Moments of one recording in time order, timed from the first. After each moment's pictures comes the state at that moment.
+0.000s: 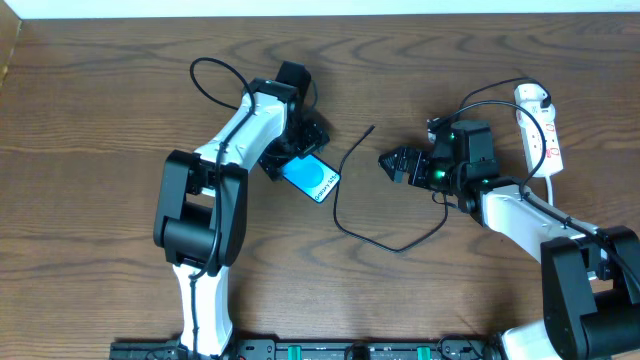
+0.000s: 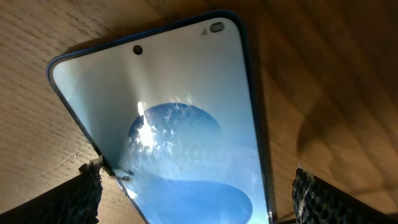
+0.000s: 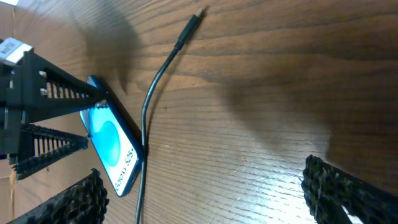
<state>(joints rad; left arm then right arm) -0.31 2.13 1.57 -0.97 0.12 -0.94 0.22 1.67 0.75 0.07 -0.50 0.54</state>
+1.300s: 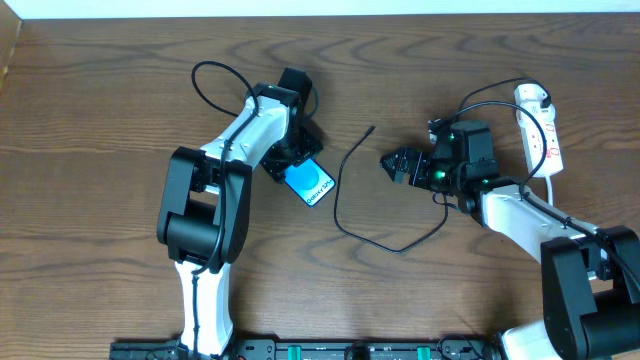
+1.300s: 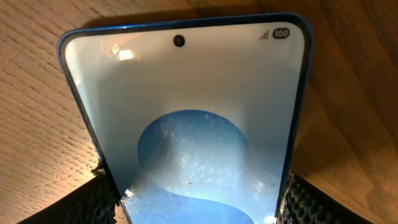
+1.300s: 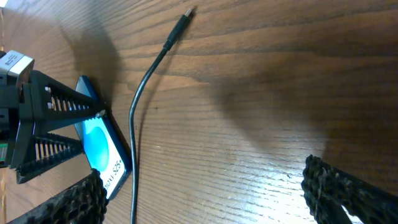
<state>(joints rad) -0.31 2.16 1.55 -0.95 0.09 -0.99 0.22 1.67 0.75 0.05 -0.47 0.54</state>
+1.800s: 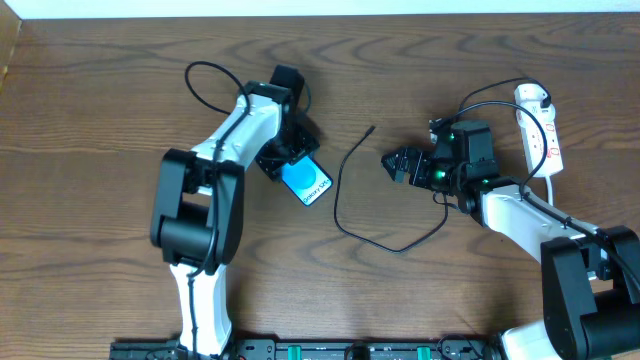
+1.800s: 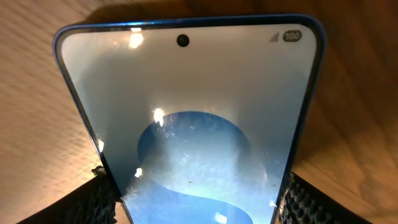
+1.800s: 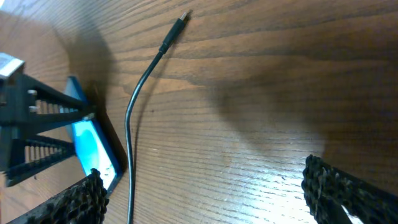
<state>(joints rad) -0.28 2.12 1.54 -0.96 0.13 -0.95 0.22 1.67 0.75 0.05 -0.45 0.54</state>
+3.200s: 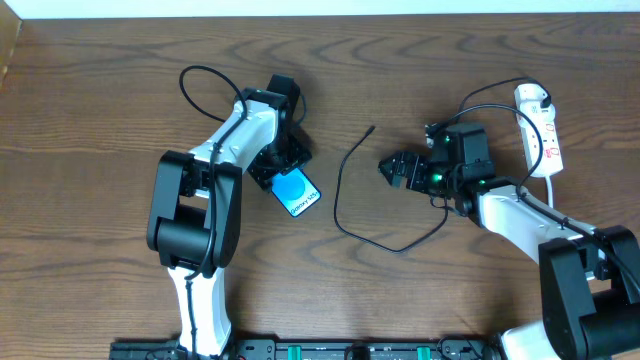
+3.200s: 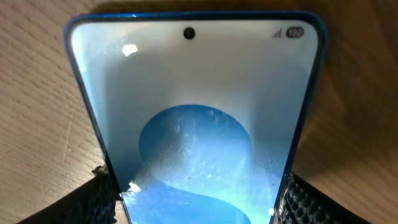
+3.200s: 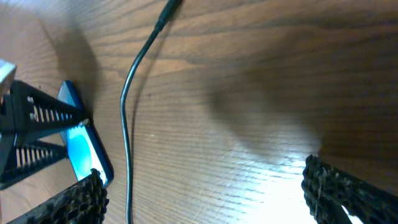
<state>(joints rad) -0.27 2.11 1.48 -0.99 0.06 -0.93 0.25 1.67 0.75 0.01 -0.45 0.55</state>
